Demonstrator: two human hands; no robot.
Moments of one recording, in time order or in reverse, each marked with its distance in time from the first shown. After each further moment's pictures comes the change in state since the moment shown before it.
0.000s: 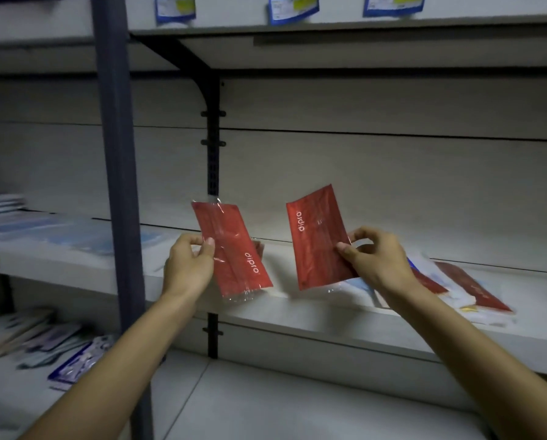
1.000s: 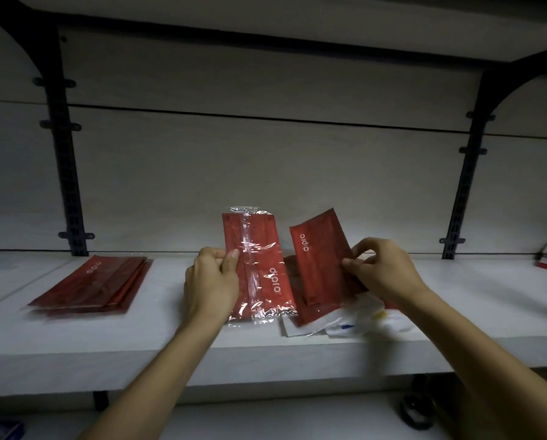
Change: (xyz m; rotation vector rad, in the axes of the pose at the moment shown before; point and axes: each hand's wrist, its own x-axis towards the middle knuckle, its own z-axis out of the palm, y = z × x) left_hand -0.022 0.008 0.214 0.129 -0.190 0.190; right_hand 0.056 0.095 -0.128 -0.442 0.163 0.178
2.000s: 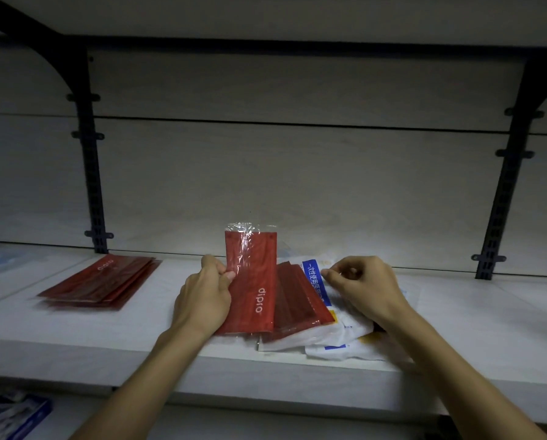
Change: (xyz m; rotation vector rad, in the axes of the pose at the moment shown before) left_hand -0.007 -0.003 0.012 0.324 -0.093 0.095; right_hand 0.028 0.025 0.017 0.053 -0.071 -0.285
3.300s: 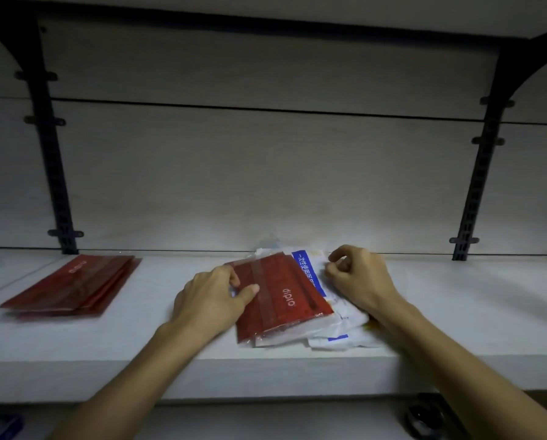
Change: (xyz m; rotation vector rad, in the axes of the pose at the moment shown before) left_hand 0.003 0.005 0.003 0.267 -0.232 0.089; right_hand 0.009 0.012 0.017 -0.178 0.058 0.063
